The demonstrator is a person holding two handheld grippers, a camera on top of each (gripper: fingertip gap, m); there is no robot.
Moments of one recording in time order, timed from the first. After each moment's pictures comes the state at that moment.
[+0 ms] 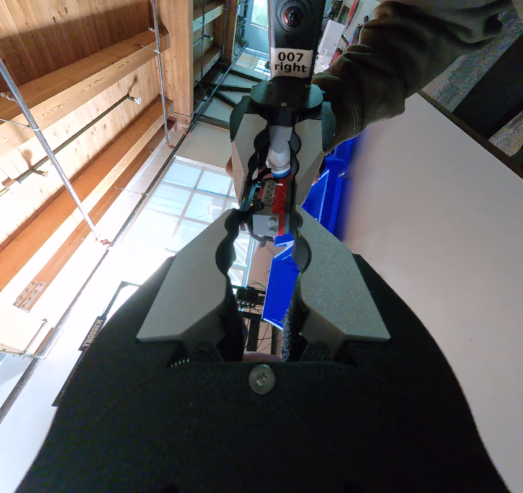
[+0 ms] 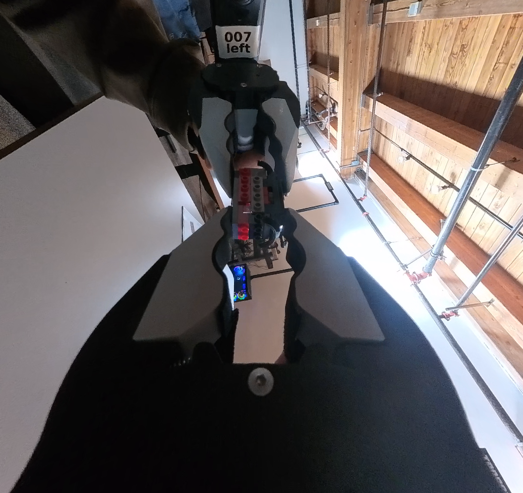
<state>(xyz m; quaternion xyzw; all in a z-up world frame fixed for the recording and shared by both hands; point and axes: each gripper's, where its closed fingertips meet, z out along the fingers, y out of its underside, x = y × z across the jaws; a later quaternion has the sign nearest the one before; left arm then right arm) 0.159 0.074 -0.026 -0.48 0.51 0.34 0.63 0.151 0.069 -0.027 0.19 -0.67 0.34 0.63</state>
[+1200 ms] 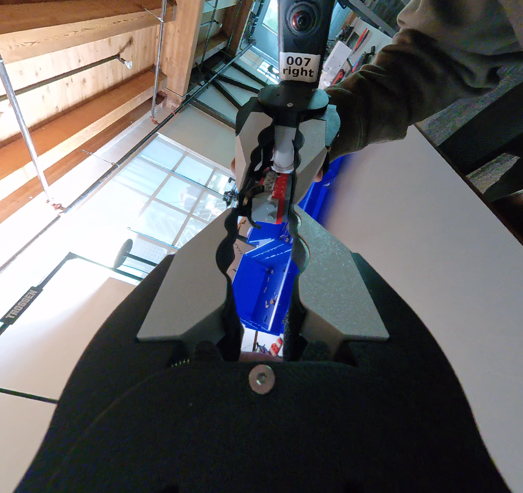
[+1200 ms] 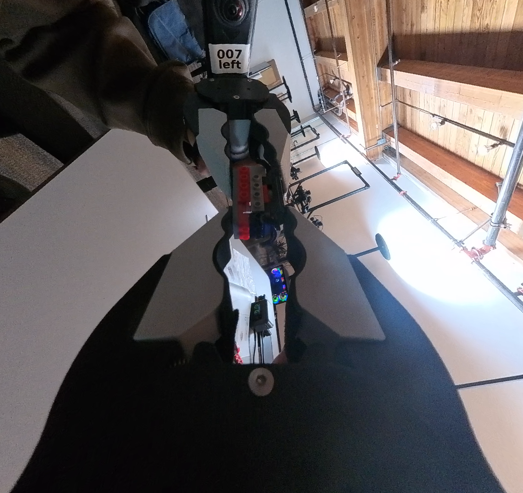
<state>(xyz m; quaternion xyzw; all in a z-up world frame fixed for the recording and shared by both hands) 0.141 0.080 -0.033 -0.53 0.45 0.26 0.67 0.138 0.077 -0.032 0.13 -0.69 0.41 0.58</state>
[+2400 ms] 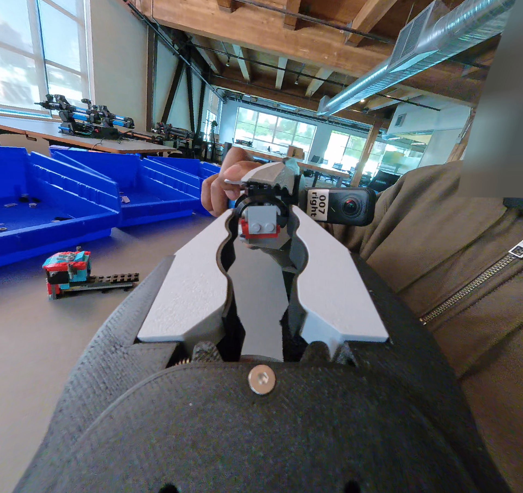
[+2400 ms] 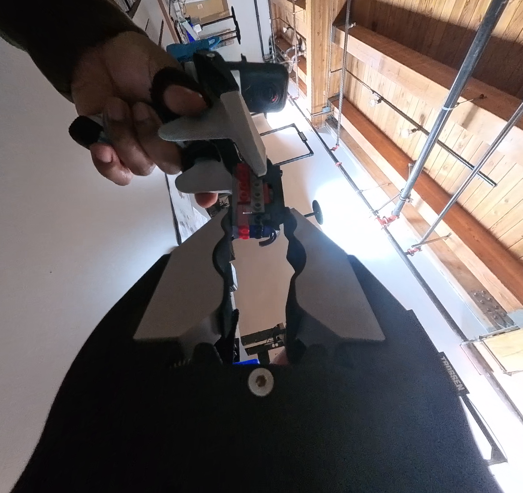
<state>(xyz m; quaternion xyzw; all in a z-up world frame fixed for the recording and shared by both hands) 0.112 0.092 -0.087 -0.62 0.11 -0.30 0.71 0.094 0.083 -0.087 0.10 -0.65 0.30 0.69</state>
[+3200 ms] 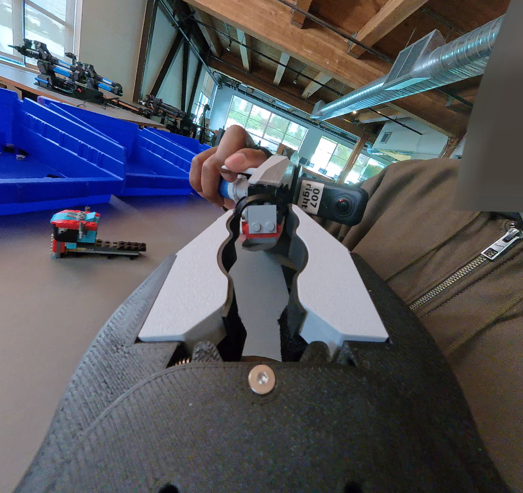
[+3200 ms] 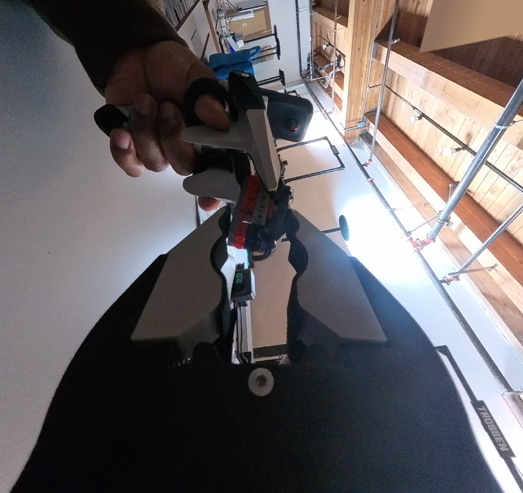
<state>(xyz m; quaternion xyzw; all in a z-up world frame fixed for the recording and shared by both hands) 0.078 0.099 -0.111 -0.64 0.06 -0.36 0.68 0.057 0.079 -0.115 0.15 -0.69 0.30 0.65</state>
